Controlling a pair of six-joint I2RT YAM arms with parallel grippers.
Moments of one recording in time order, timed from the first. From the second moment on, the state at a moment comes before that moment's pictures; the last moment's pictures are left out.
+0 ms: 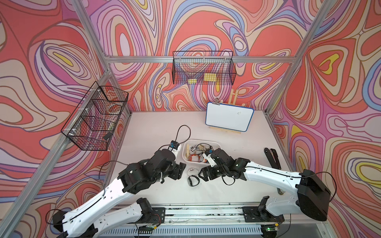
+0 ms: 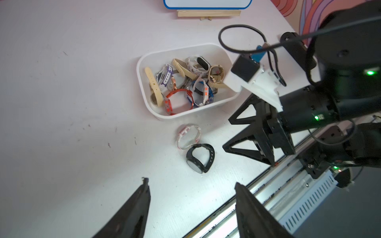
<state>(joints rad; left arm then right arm) -0.98 0.73 0.95 -0.97 -0.20 -0.51 0.90 1.41 0.83 -0.38 -0.23 0.52</state>
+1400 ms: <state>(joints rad) -1.24 0.55 0.84 -1.07 -0.37 -0.71 0.94 1.58 1.10 -0.55 -0.20 0.48</state>
